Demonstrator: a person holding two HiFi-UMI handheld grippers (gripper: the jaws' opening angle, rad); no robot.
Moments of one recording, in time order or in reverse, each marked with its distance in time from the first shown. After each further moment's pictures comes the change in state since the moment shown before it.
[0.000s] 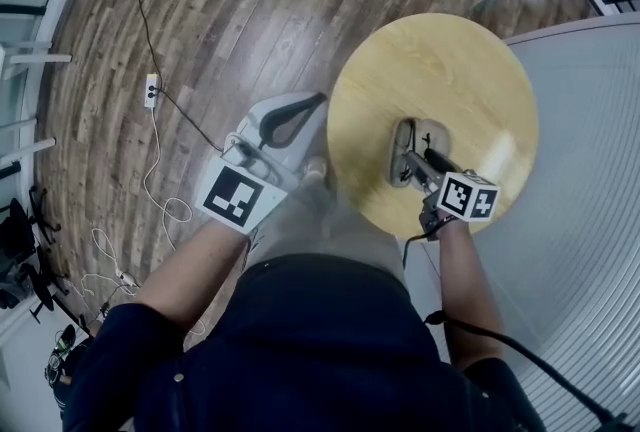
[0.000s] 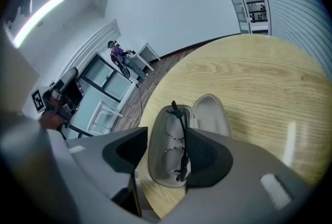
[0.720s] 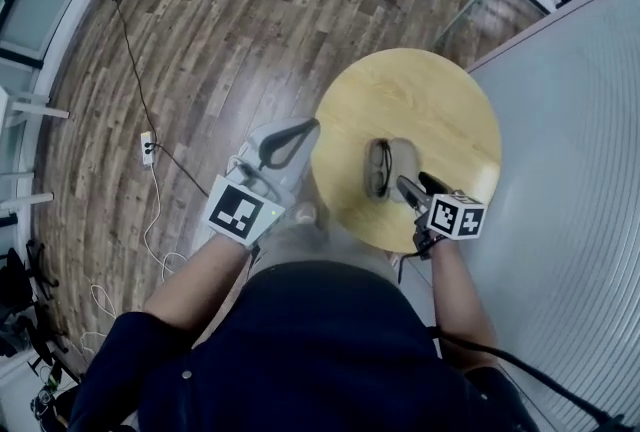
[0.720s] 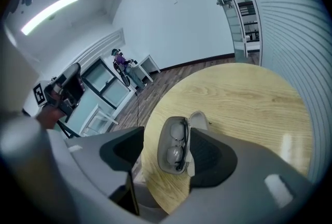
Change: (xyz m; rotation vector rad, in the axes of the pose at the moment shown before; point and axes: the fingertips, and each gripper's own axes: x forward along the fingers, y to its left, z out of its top) left arm -0.030 -0.051 0.051 0.104 -0.113 -0.073; right arm -0.071 0.021 -0.011 -0.060 -0.154 -0.057
